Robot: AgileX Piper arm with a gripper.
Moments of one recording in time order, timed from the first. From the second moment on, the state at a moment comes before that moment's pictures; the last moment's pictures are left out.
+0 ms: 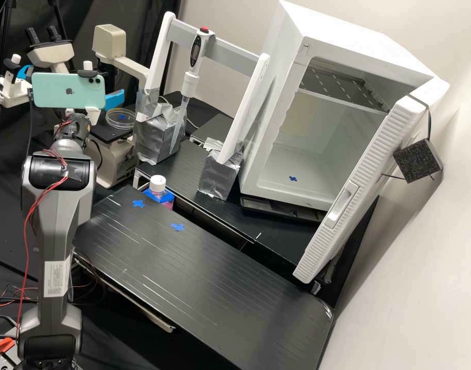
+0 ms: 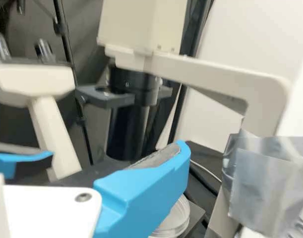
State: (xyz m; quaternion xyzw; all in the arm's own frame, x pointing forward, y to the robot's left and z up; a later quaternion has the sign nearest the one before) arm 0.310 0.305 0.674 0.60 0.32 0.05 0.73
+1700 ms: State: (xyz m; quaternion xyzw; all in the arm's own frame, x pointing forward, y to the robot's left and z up) arm 0.395 0.279 0.642 0.63 0.28 -0.10 0.71
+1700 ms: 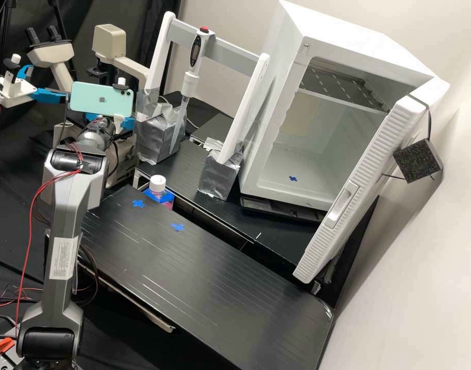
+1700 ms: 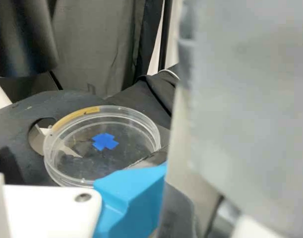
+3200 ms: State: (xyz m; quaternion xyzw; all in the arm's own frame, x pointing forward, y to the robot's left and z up) arm 0.394 0.277 0.644 0.64 0.29 -0.10 0.70
